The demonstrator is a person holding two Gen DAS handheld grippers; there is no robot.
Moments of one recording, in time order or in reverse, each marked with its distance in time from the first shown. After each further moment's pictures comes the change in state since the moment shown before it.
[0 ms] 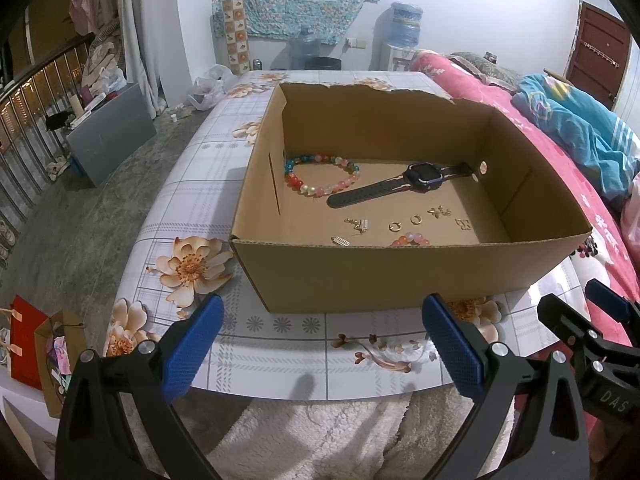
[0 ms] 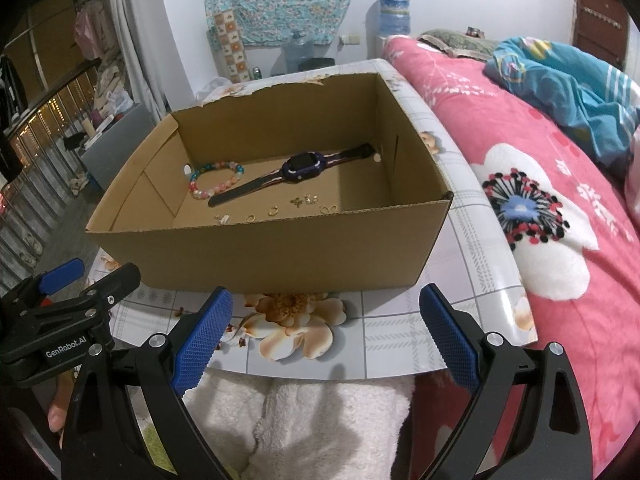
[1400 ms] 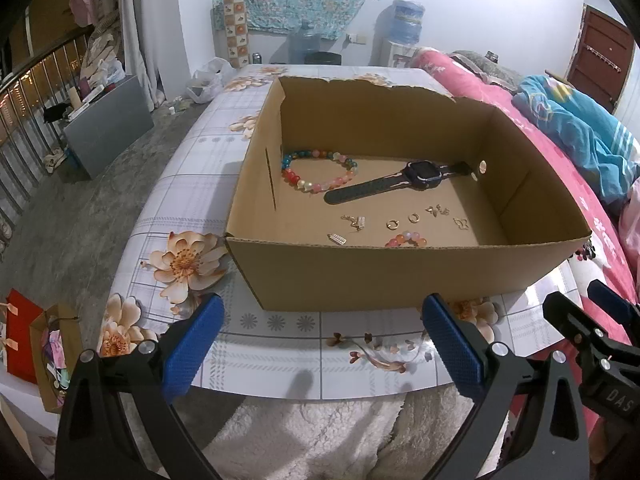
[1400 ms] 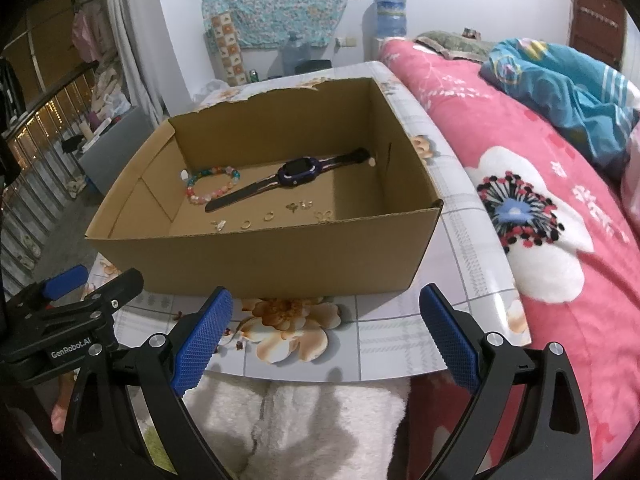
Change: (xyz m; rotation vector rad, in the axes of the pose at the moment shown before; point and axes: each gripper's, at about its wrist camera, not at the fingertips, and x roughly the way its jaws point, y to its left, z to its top) left arm 0.003 -0.003 0.001 -0.015 0.019 -0.016; right arm -0.003 -0.002 0.004 0.006 -0.001 -0.005
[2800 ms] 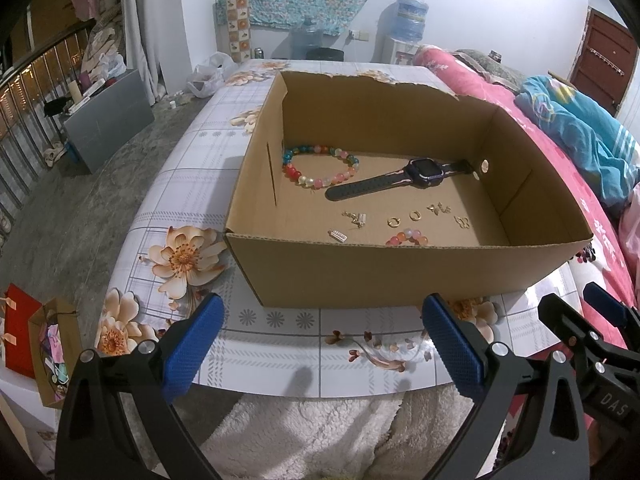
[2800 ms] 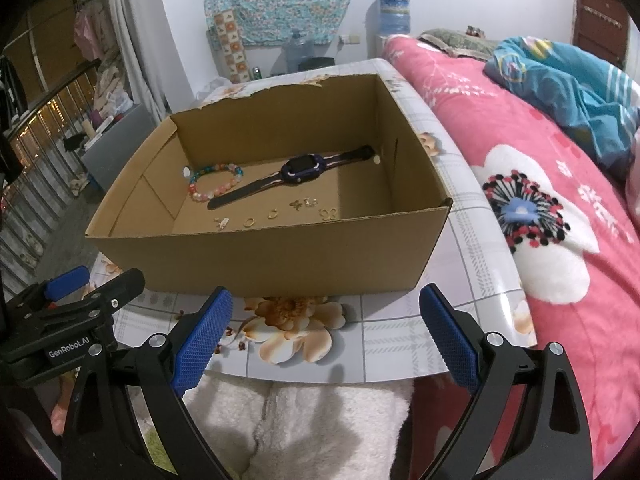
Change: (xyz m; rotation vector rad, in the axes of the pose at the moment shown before) left arm 0.003 0.000 0.001 -0.010 0.019 -0.005; right arm 0.002 0.003 0.001 0.002 0.010 0.006
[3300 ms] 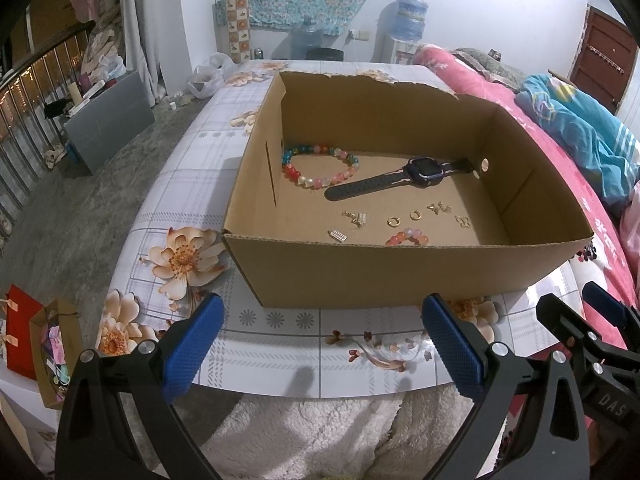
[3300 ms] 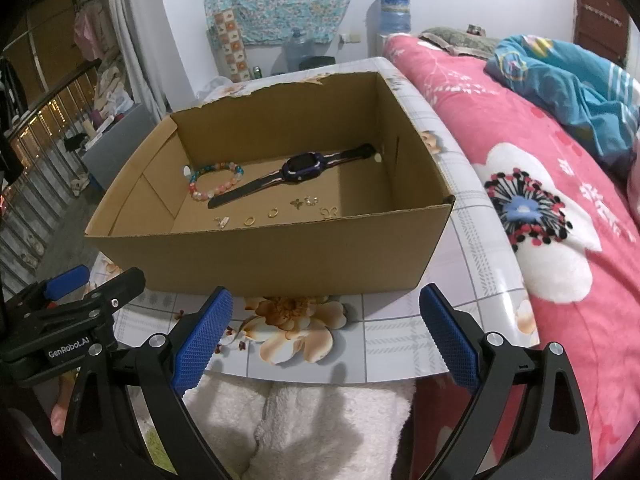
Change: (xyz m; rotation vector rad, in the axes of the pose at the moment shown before) left arm 0.001 0.000 -0.002 0.000 -0.001 0.007; right arm 0.001 0.001 -0.001 0.006 -0.002 0.004
